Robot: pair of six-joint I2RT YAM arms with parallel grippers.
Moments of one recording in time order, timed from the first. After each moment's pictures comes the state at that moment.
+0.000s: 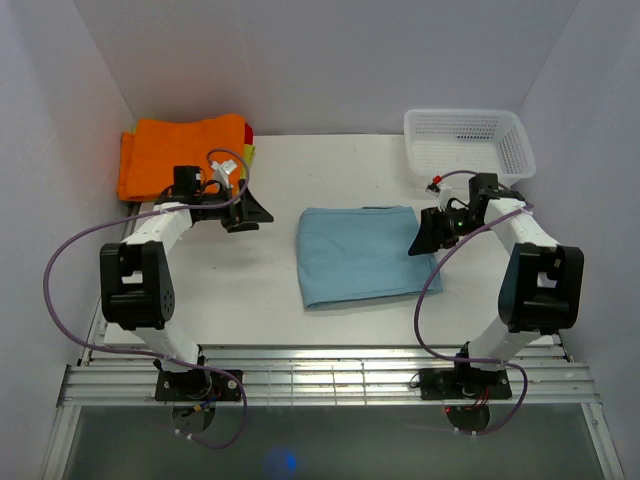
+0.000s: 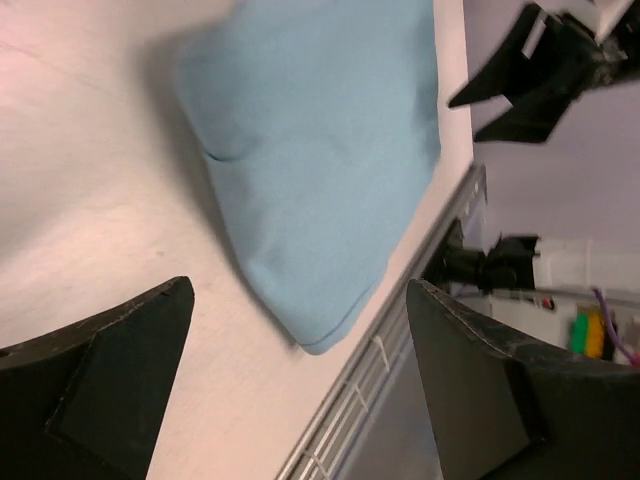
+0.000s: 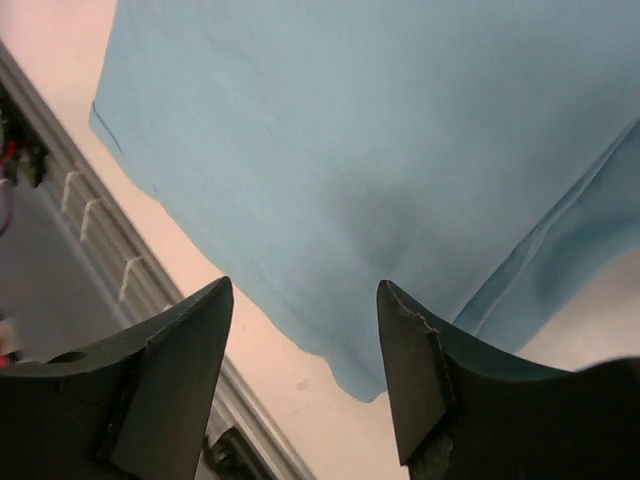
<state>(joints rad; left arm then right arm) -0.07 1.75 1.14 -0.34 1.00 -0.26 -0.08 1.71 1.10 -0.89 -0.89 -0.48</state>
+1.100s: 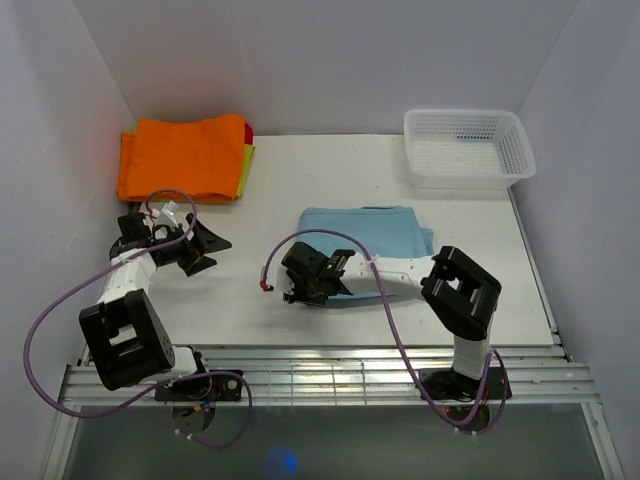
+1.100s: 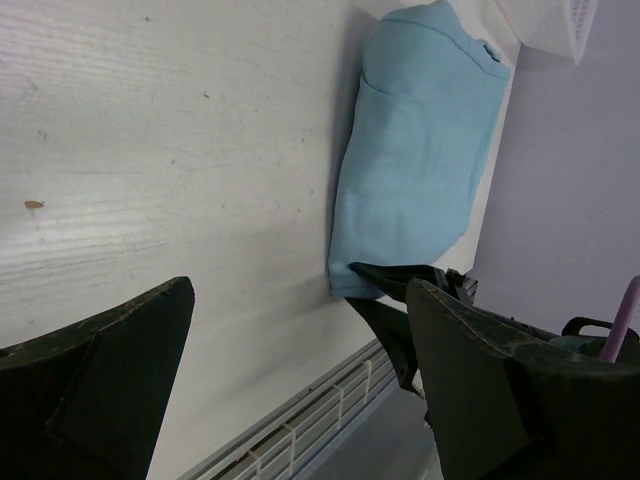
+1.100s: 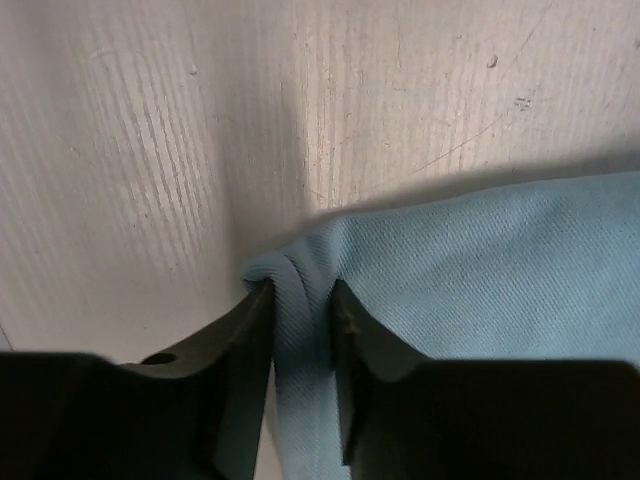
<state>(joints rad) 0.38 1.35 0.81 -0.49 0.91 -0.26 1.11 1.85 1.23 -0.44 -0.06 -0.48</state>
